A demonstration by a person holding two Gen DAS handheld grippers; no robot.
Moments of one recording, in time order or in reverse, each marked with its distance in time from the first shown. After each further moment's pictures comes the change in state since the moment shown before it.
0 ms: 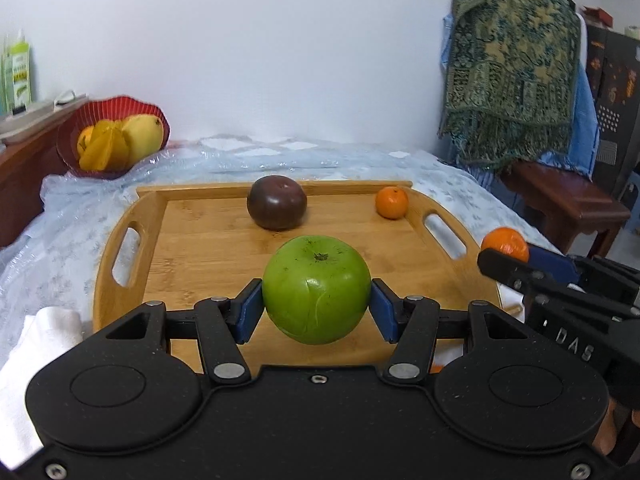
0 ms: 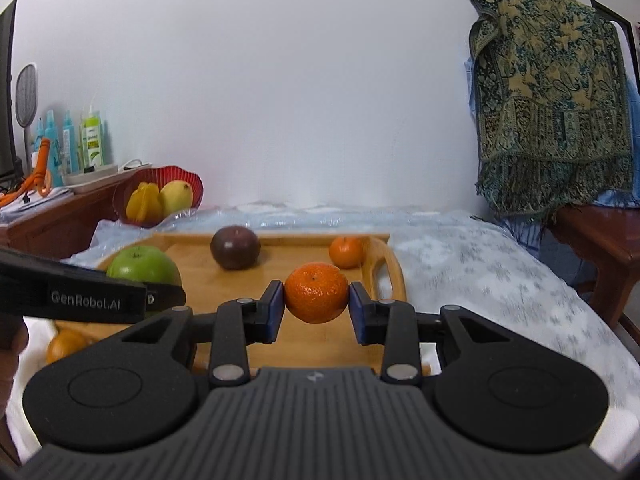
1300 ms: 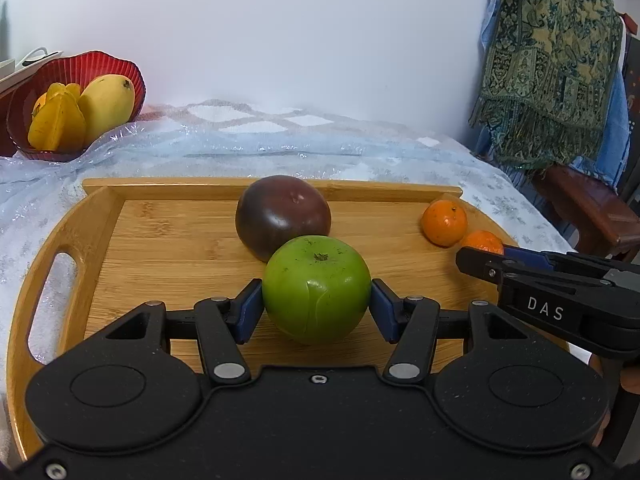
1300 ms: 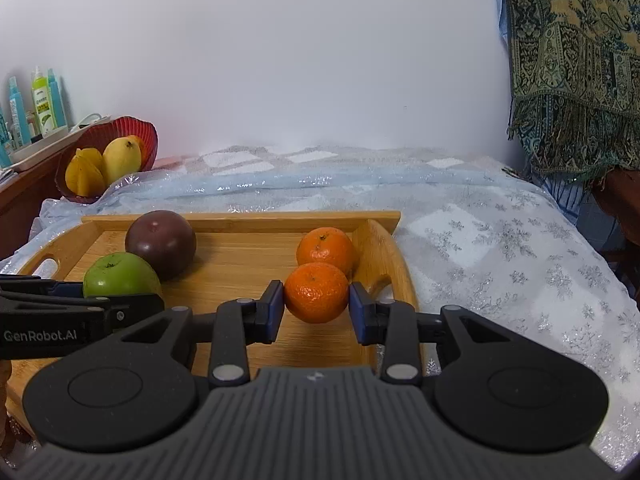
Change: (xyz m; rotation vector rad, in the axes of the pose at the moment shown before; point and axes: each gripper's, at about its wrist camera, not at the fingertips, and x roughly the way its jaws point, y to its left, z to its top) left arm 0.132 0.020 0.039 -0.057 0.094 -0.002; right arm 0.151 -0.035 0.022 0.036 0.246 0.011
